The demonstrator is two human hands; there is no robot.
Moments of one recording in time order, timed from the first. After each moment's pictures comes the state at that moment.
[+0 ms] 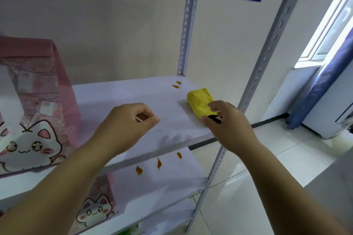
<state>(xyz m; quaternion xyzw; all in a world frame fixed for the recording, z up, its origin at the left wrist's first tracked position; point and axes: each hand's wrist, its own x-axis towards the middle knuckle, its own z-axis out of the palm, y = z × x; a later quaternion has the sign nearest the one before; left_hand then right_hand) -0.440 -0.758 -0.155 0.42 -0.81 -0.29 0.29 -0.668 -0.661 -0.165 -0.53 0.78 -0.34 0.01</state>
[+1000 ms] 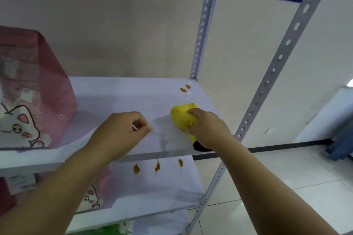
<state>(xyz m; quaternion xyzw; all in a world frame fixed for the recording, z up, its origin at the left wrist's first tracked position) -0.495 -0.749 -0.180 0.54 -0.77 -0.19 0.27 -0.729 -0.741 -0.191 -0.63 0.75 -0.15 0.11</state>
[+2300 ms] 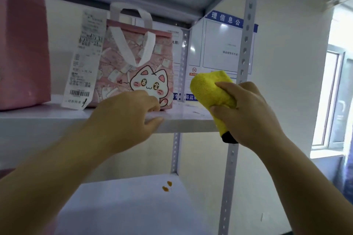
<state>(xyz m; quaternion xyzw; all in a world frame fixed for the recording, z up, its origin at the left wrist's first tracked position) -0.514 -0.714 0.103 0.34 -0.84 0.18 0.38 -0.737 -0.641 0.112 -0.59 0.65 -0.43 -0.24</state>
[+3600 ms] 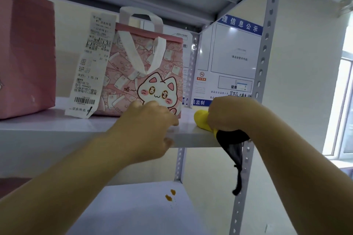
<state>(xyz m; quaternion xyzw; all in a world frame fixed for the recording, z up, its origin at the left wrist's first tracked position) -0.536 -0.745 0.112 0.33 -0.87 0.26 0.27 -0.723 -0.713 0.169 -0.60 0.78 0.00 -0.17</state>
